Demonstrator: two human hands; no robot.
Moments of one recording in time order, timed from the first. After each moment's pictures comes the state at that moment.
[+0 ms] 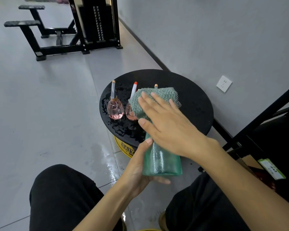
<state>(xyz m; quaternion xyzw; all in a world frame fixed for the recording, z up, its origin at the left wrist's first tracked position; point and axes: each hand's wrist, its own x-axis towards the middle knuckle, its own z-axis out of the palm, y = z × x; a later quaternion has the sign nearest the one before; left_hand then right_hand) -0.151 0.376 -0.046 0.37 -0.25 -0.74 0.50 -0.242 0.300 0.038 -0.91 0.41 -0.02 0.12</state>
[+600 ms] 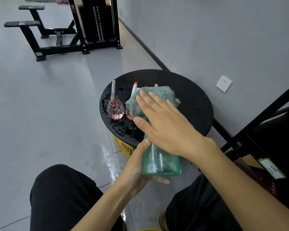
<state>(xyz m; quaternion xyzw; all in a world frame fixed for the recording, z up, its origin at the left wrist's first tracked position) -0.147 0.378 -0.046 0.35 -0.26 -0.74 0.51 -0.234 0.305 0.040 -0.90 0.42 -0.03 0.12</state>
